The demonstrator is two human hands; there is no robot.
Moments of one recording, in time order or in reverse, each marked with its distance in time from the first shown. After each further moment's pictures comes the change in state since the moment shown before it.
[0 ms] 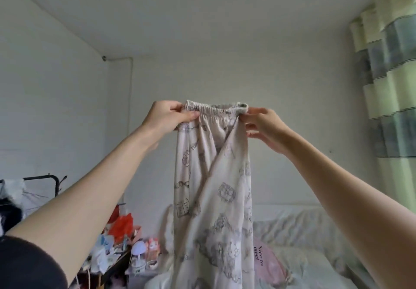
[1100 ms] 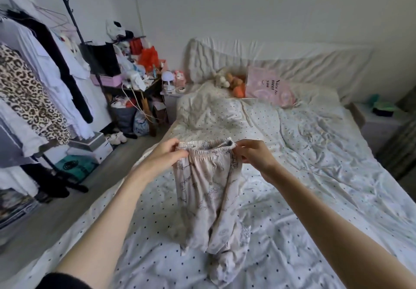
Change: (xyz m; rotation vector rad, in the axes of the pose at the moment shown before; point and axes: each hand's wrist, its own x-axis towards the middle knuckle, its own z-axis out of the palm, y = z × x) left_hand -0.400 -0.222 0.004 0.164 -0.475 -0.900; right_hand -0.354 0.257 0.134 0.034 -0.241 0.796
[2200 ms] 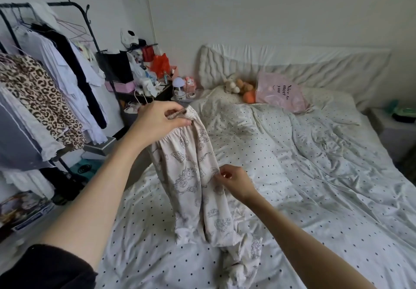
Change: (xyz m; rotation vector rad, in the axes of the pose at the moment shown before) left_hand 0.015 0.061 -0.065 0.332 0.289 0.338; right_hand 0.005 0.039 0.061 -0.352 -0.103 -0.176
